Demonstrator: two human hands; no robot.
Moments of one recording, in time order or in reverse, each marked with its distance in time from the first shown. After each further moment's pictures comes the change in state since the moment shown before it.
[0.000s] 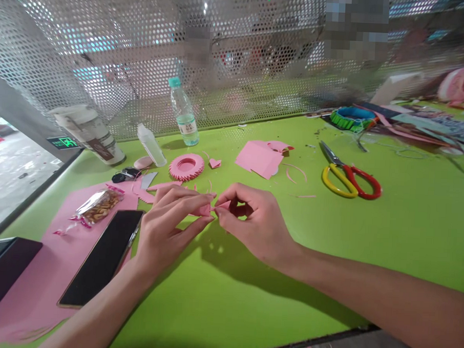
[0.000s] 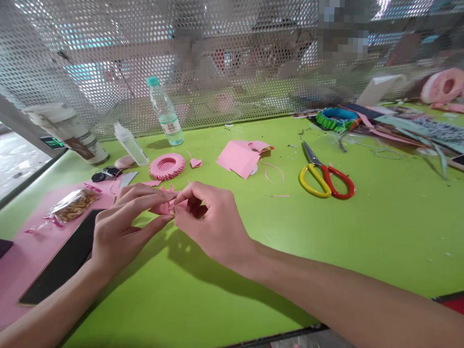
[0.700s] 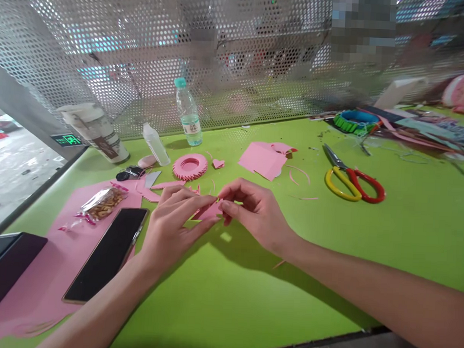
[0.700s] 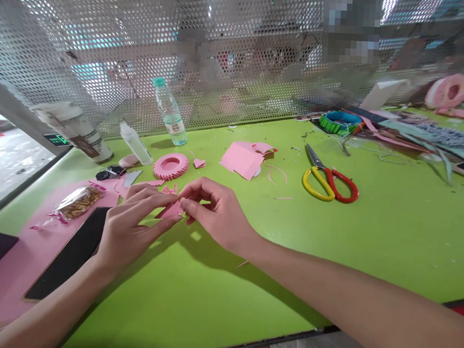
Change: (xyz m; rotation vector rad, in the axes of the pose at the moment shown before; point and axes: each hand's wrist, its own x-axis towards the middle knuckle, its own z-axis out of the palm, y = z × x) left_hand -0.003 -0.002 0.002 0.057 -0.053 -0.069; right_hand 0.010 0.021 -0.006 0.328 -0.133 0.107
